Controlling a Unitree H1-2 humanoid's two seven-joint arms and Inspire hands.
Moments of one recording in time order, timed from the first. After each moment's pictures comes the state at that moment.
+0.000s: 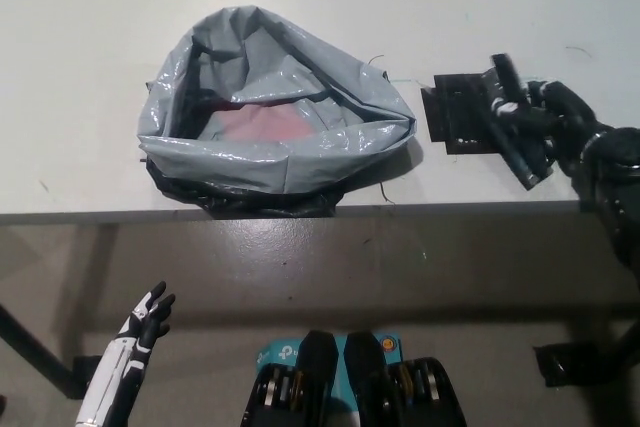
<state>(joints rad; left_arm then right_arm) 0.14 0.17 0.01 -0.21 0.07 0.03 -0.10 -1.03 -0.27 -0.19 1.30 -0.12 0.04 0.25</state>
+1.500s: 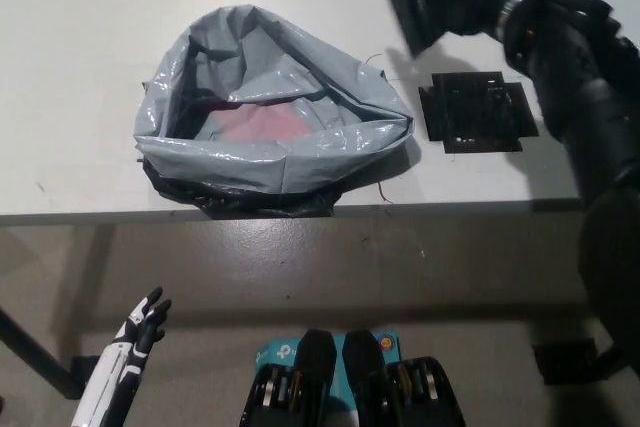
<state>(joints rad) 0.15 0.19 0.00 -0.21 0.07 0.04 -0.10 -1.34 -0.11 -0.28 1.22 0.20 0.36 0.42</state>
